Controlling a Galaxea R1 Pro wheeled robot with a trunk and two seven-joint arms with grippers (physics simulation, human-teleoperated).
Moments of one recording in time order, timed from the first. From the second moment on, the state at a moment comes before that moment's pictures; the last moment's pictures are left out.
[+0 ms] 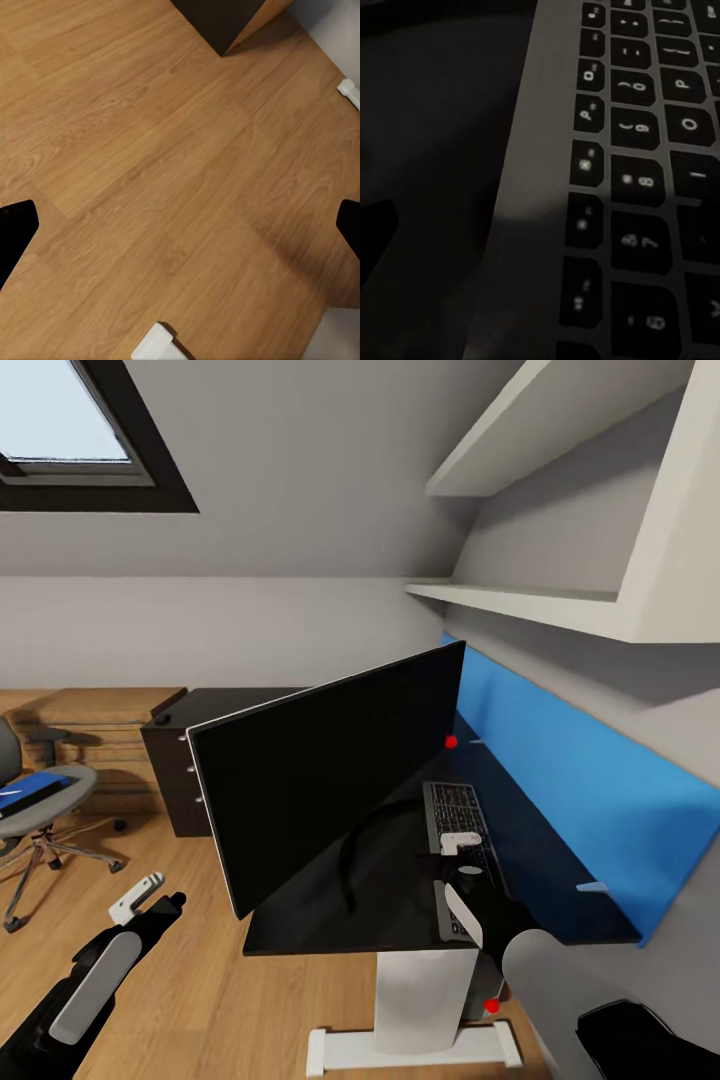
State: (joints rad) left arm -0.35 0.29 -0.09 -1.16 1.09 0.25 0.61; right arm -0.82 0.06 0.25 -0.43 -0.19 0.17 -0.16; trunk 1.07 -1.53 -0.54
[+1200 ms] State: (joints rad) left arm -0.35 0.29 -0.09 -1.15 1.09 0.25 0.60; right arm -0.82 0.06 0.25 -0.41 -0.20 0.15 -0.23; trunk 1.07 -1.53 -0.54
